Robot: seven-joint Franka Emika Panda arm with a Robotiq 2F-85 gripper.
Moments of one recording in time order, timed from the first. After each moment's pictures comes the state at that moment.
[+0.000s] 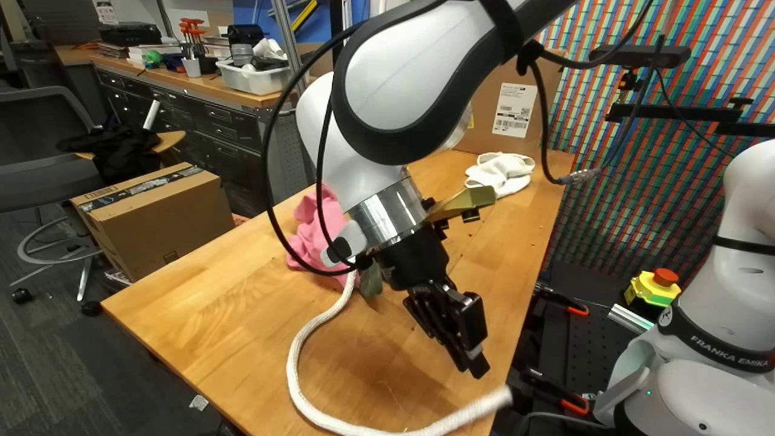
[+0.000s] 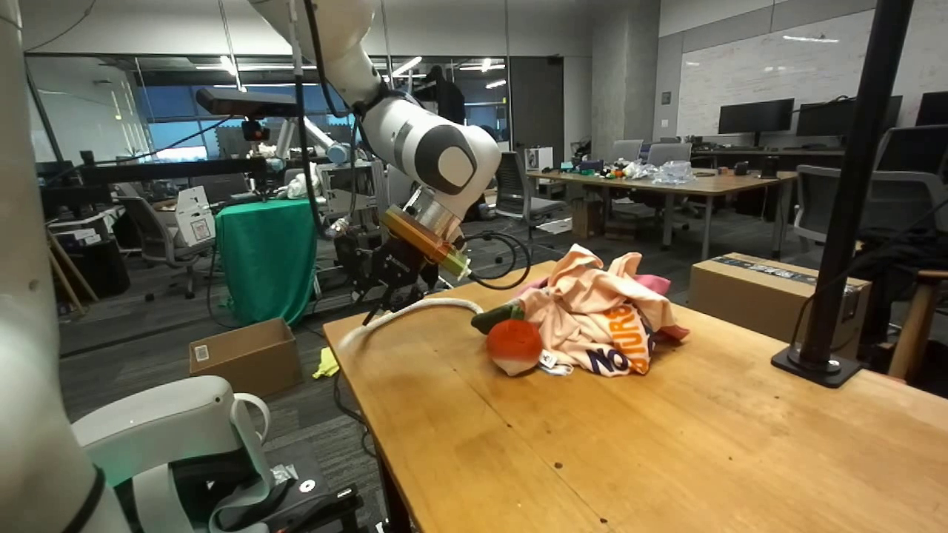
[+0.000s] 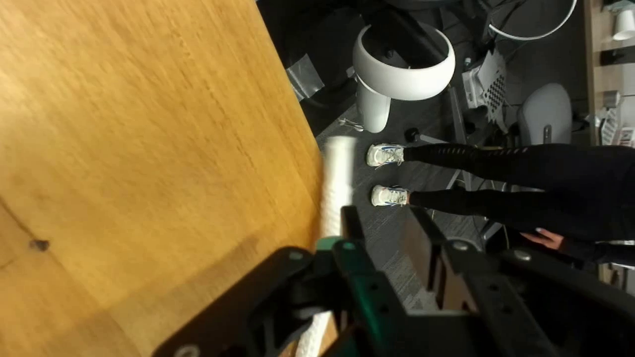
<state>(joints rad) 0.23 0.19 0.26 -2.13 0.40 1.71 -0.79</state>
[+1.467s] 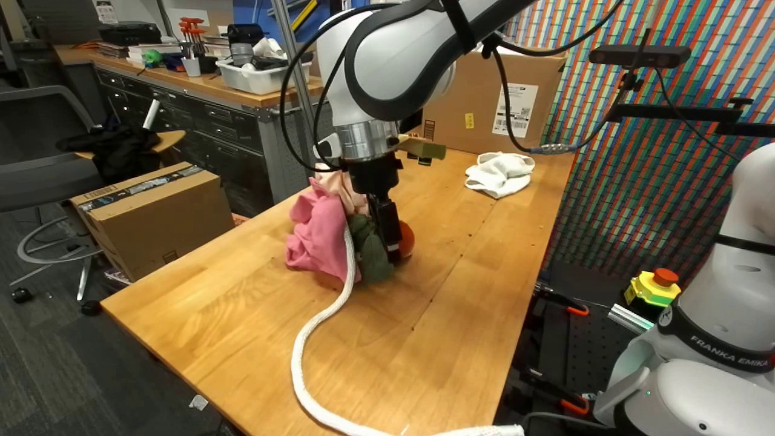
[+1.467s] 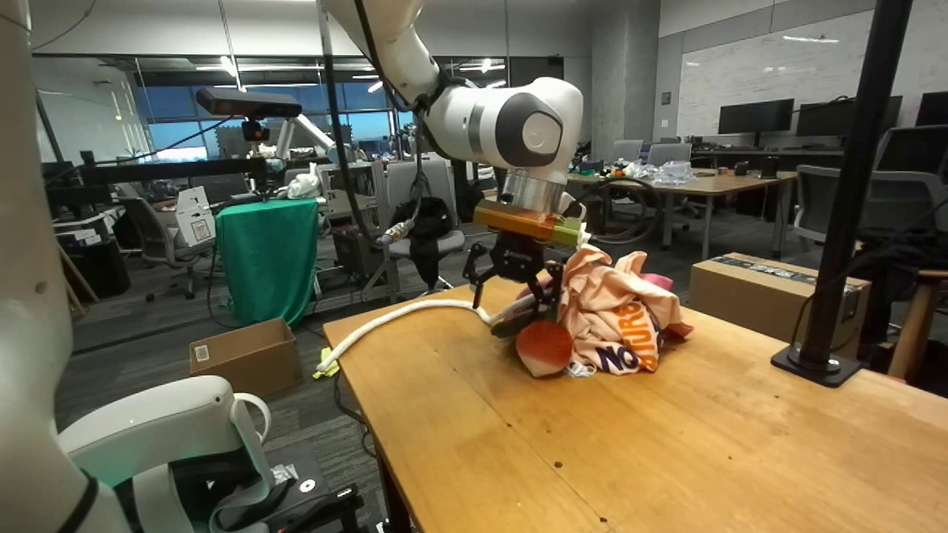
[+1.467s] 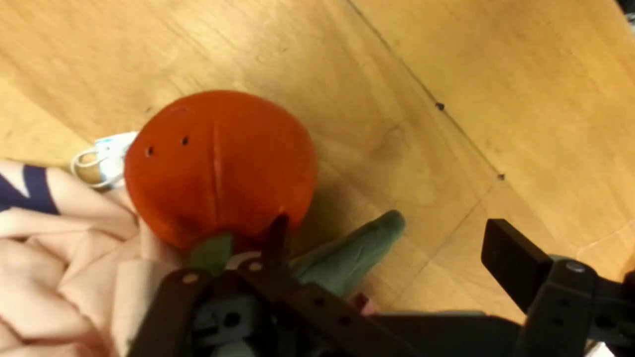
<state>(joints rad) 0.11 0.21 0.14 -2.04 0.09 2.01 -0.56</state>
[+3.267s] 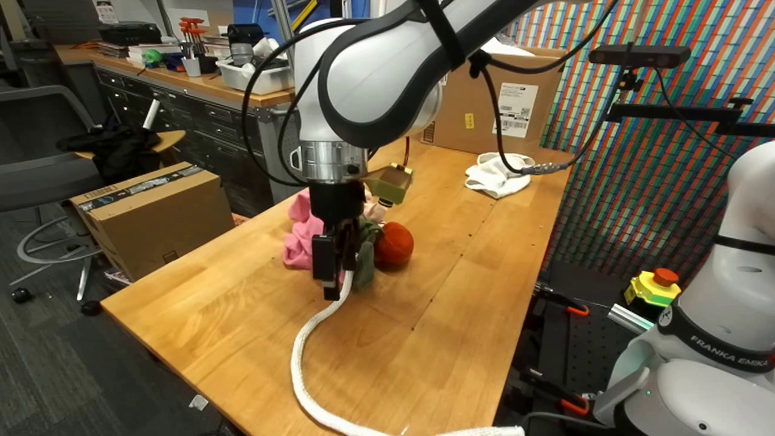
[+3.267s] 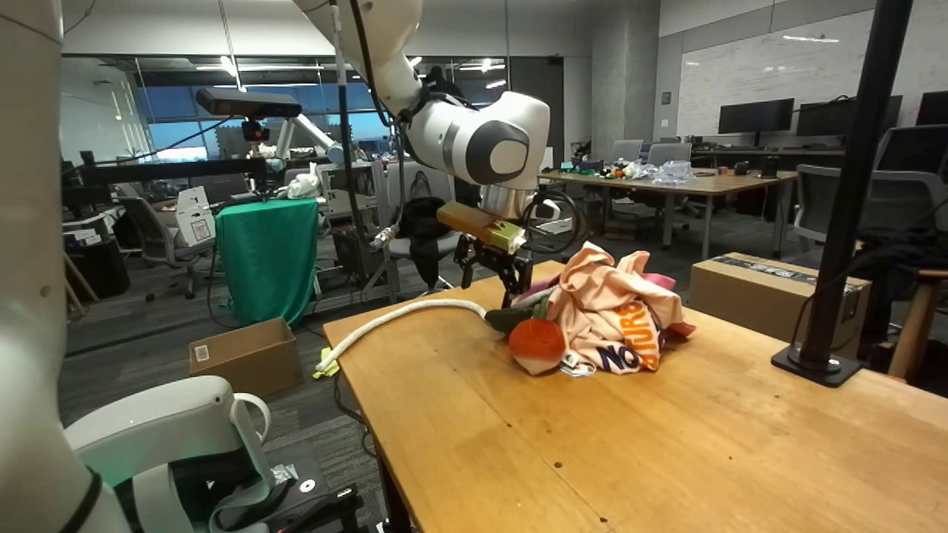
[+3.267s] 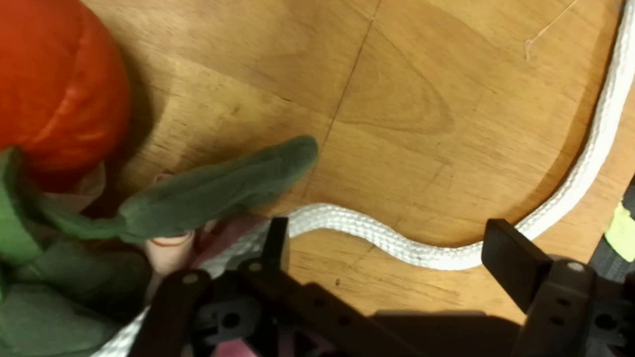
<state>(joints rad) 0.17 0.27 0.20 -2.03 0.23 2.22 -0.16</state>
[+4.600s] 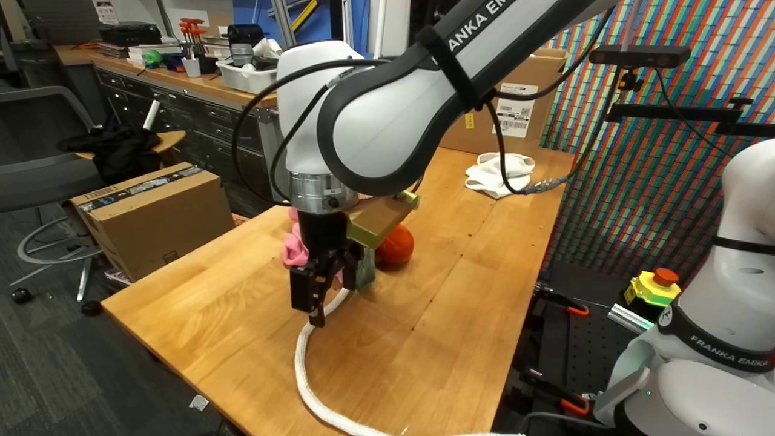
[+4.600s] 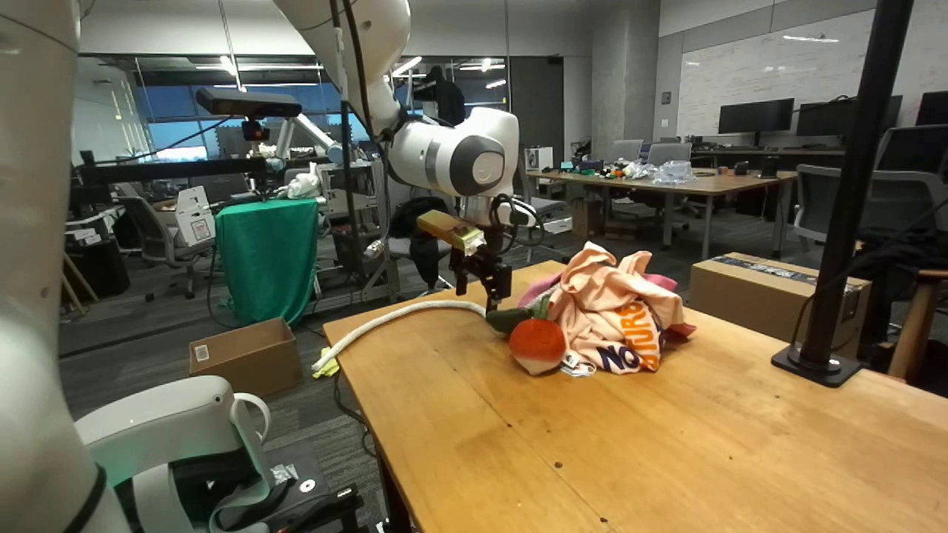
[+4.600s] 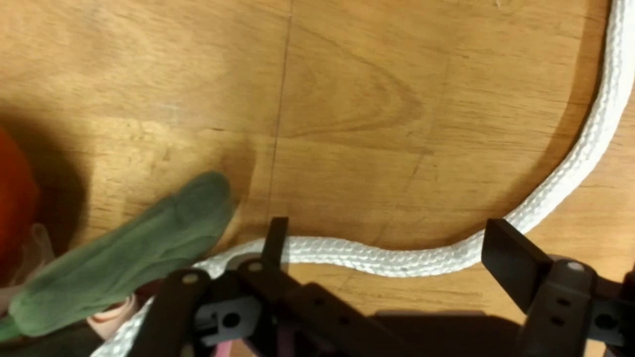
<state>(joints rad) 0.26 0.30 0.19 -2.04 0.12 2.30 0.23</state>
